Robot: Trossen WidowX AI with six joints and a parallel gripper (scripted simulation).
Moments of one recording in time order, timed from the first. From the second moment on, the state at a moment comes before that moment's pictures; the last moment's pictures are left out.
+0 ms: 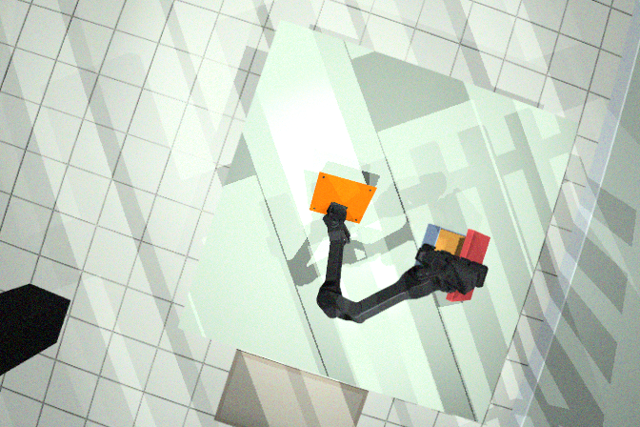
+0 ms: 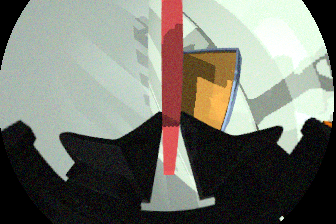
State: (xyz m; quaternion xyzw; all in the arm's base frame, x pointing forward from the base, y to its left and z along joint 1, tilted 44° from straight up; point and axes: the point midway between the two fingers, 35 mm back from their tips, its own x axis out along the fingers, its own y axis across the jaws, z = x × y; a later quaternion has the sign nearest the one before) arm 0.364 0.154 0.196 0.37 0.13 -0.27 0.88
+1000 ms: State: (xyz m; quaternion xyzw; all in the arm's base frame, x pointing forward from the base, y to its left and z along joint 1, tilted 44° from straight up) arm 0.359 0.128 0.228 0.37 0.13 -0.27 0.88
